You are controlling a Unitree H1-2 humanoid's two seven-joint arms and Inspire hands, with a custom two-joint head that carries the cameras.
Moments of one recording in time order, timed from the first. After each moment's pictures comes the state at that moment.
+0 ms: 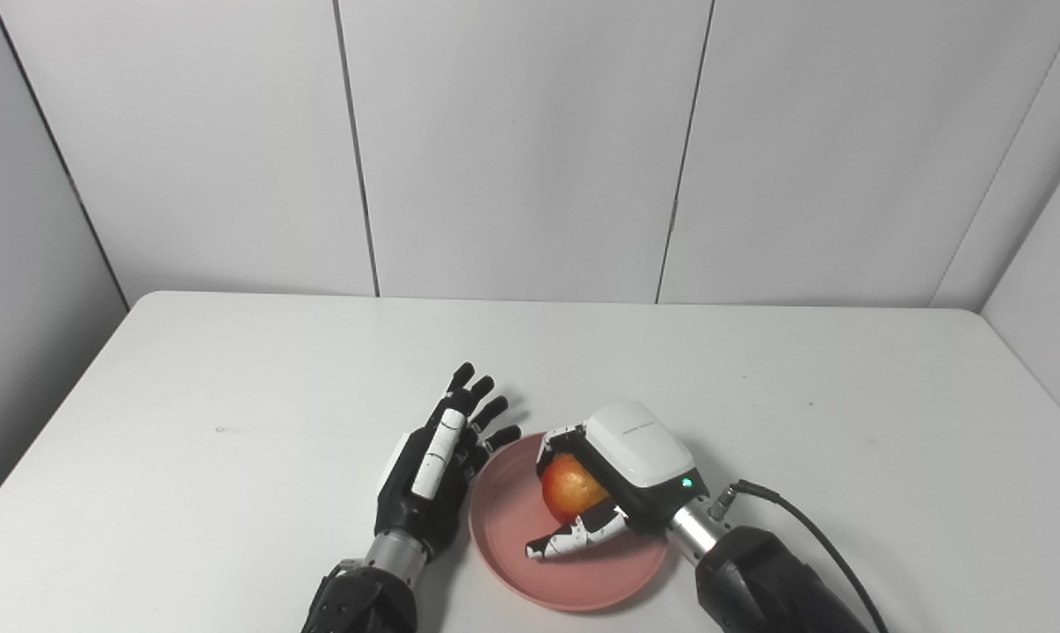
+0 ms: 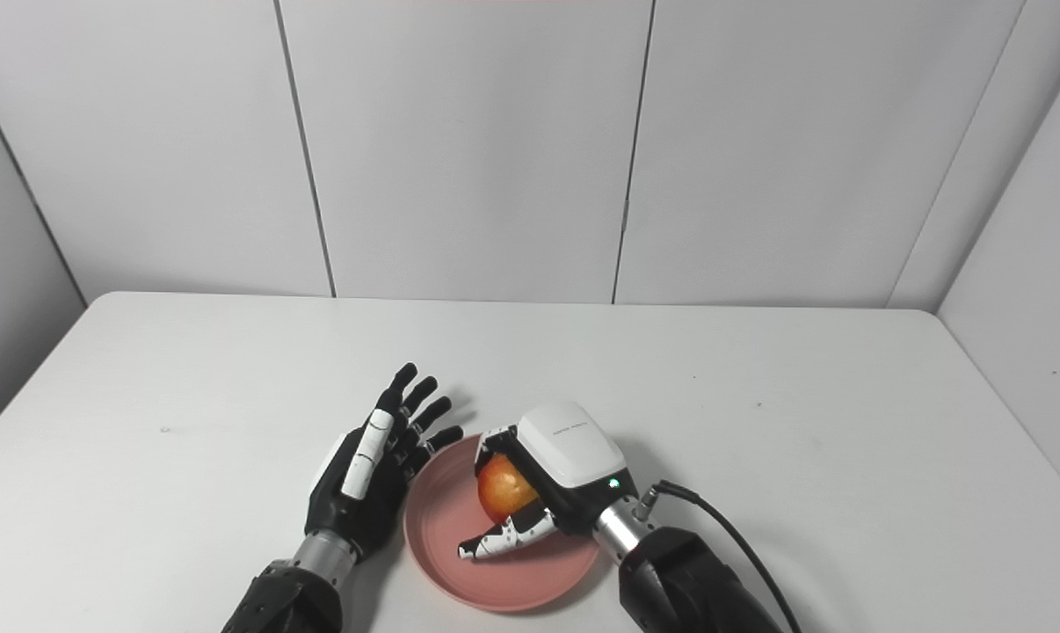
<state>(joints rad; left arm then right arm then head) -0.20 -0.12 0.01 0.12 -0.30 0.15 -0.17 -0.37 -0.24 0.49 0.08 -0.87 -0.07 0.08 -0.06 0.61</state>
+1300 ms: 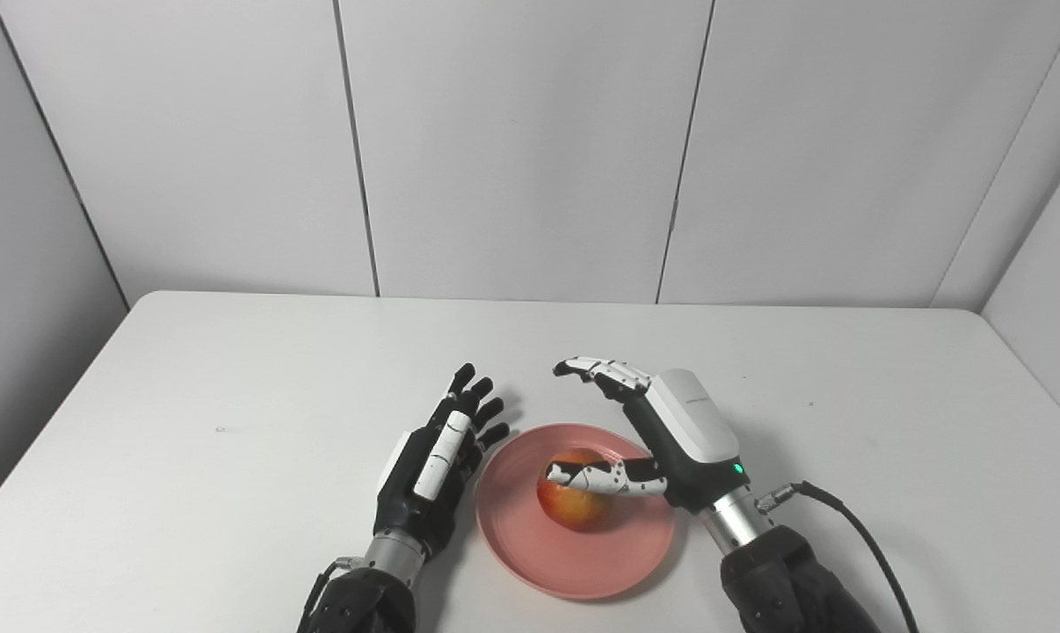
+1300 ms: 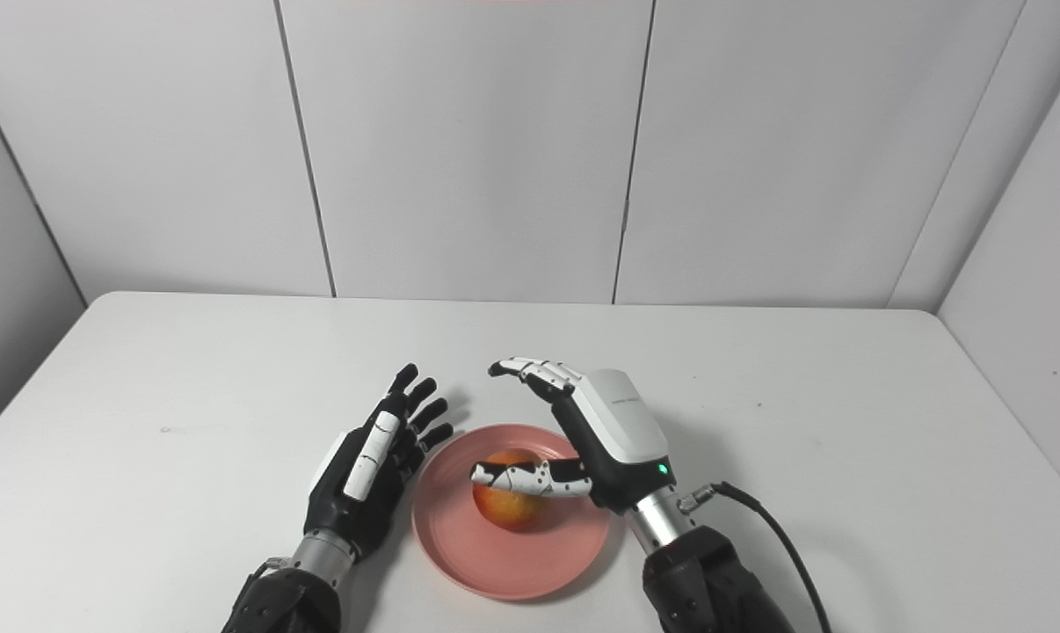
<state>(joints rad) -0.20 -0.09 0.00 0.14 -0.20 0.06 -0.16 -0.29 -0.16 0.27 0.09 -0.53 -0.26 -0.09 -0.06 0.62</state>
